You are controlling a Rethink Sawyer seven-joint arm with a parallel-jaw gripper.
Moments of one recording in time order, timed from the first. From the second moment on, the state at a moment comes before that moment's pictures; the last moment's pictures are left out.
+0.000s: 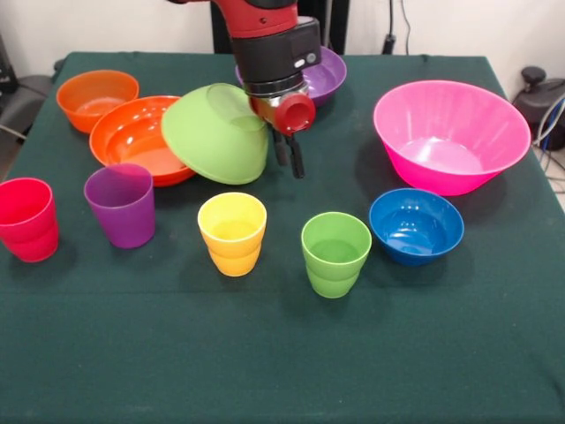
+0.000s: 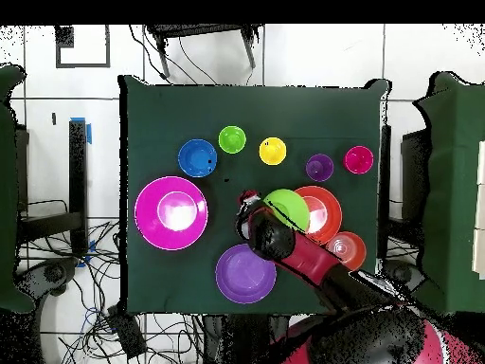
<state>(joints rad) -0.67 -0.41 0.33 2.01 0.07 -0.13 2.28</state>
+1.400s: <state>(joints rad) -0.61 -0.43 0.11 1.89 0.15 -0.07 2.28</state>
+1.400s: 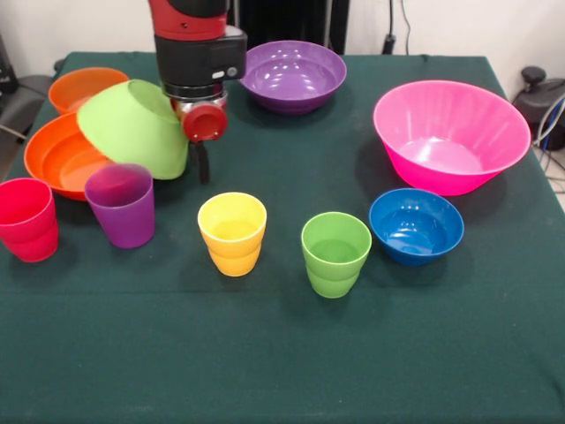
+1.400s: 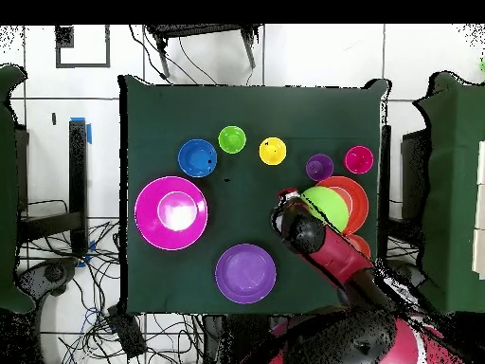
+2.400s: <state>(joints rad) -0.60 -0.53 0.06 1.87 0.19 0.19 2.28</state>
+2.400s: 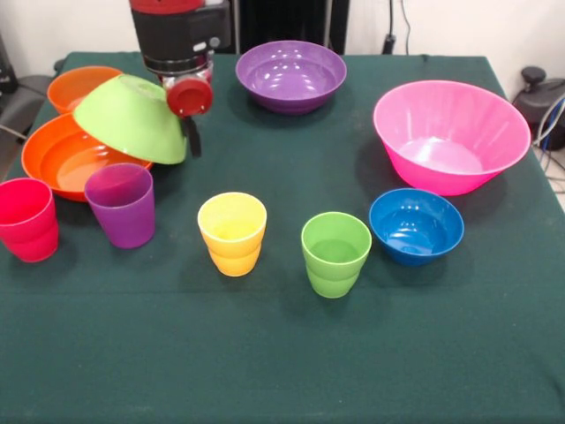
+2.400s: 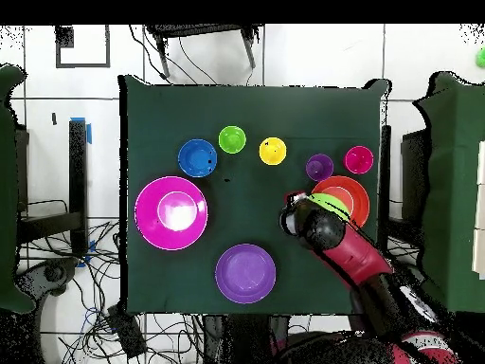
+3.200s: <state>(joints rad) -0.60 -0.62 0.05 1.85 0.20 0.37 2.28</state>
